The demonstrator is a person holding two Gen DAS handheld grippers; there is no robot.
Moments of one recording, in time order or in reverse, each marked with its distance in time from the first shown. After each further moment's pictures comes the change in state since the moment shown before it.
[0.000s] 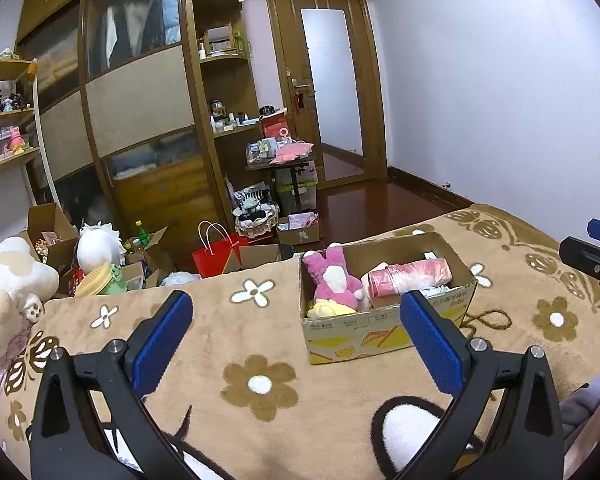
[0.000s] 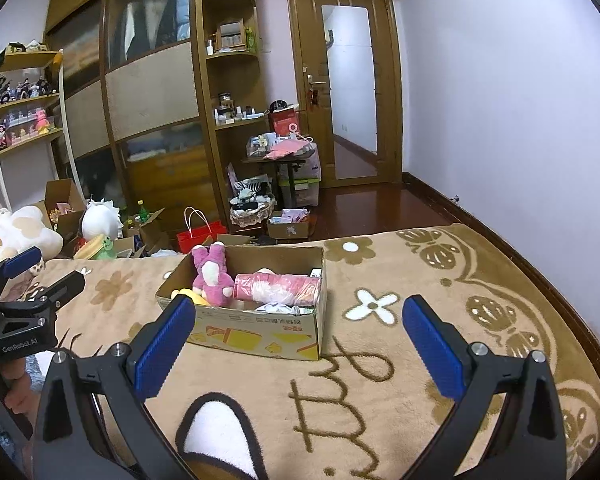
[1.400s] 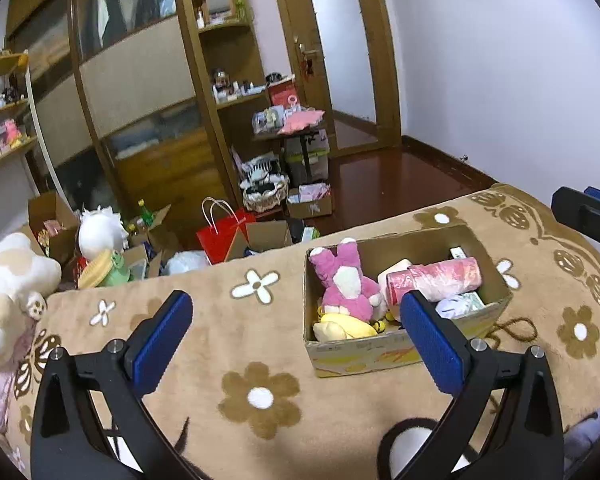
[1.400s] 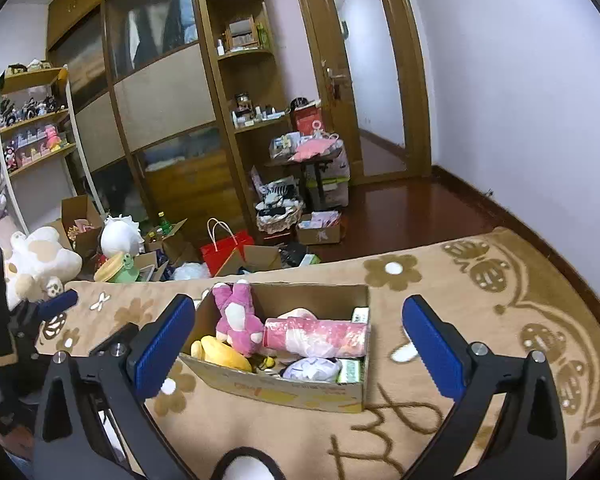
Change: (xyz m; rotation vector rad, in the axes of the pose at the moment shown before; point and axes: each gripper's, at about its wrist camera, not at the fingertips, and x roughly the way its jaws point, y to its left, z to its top) left arm 0.064 -0.011 0.032 0.014 0.123 0.049; right arm 0.069 0.014 0.049 0.037 0.013 0.099
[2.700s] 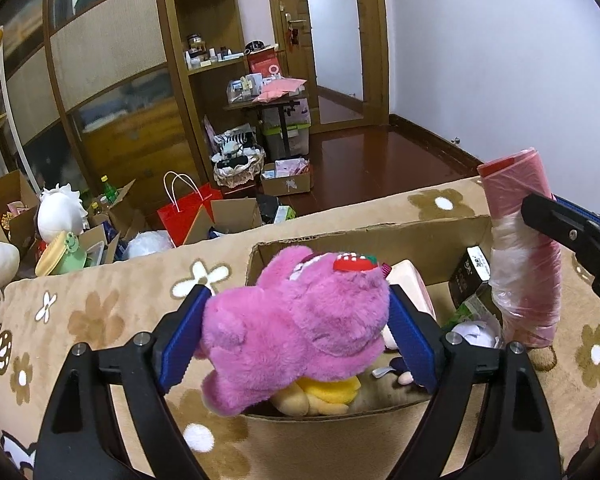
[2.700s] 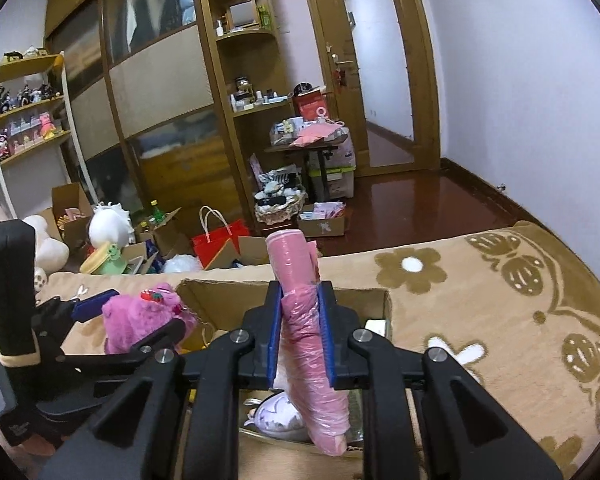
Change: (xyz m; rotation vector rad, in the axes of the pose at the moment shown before) left arm 0.131 -0.033 0.002 -0.029 0.105 -0.077; right arm 0.104 -0.010 -0.017 -0.001 0.035 0.038
